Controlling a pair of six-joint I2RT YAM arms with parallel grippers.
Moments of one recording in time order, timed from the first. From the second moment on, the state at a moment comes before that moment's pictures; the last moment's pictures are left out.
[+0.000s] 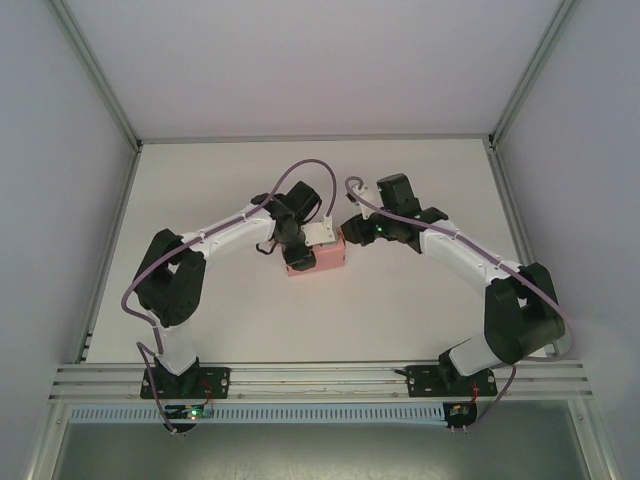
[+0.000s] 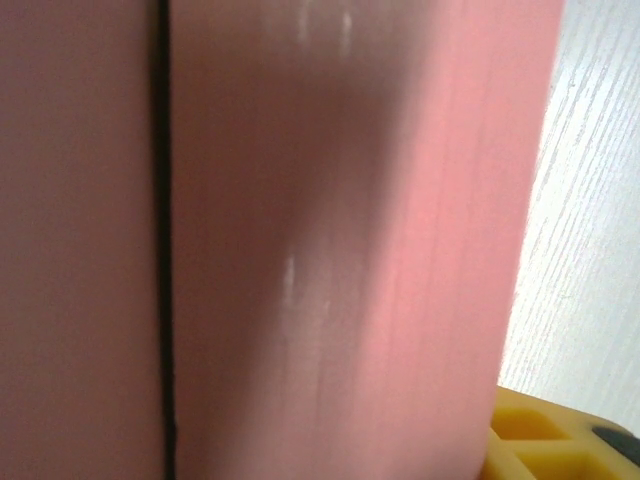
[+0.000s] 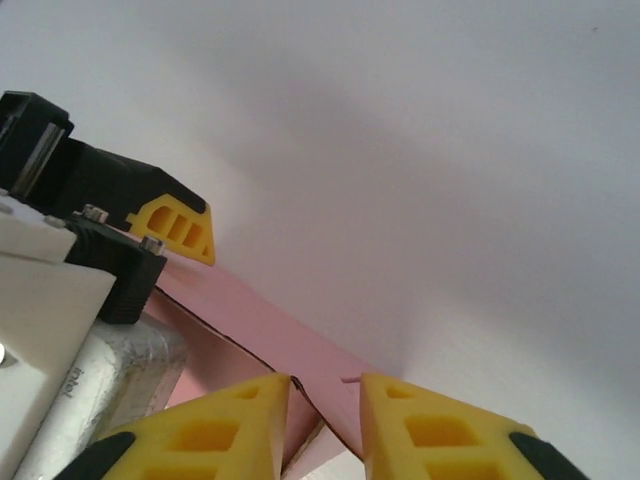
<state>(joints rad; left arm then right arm) -0.62 1.85 1.40 -0.82 0.22 0.62 0.42 1.50 1.02 -0.35 -0.43 0.00</state>
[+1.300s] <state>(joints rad) -0.62 1.89 1.44 -0.82 0.23 0.62 0.44 1.55 1.19 -0.61 -0.39 0.18</state>
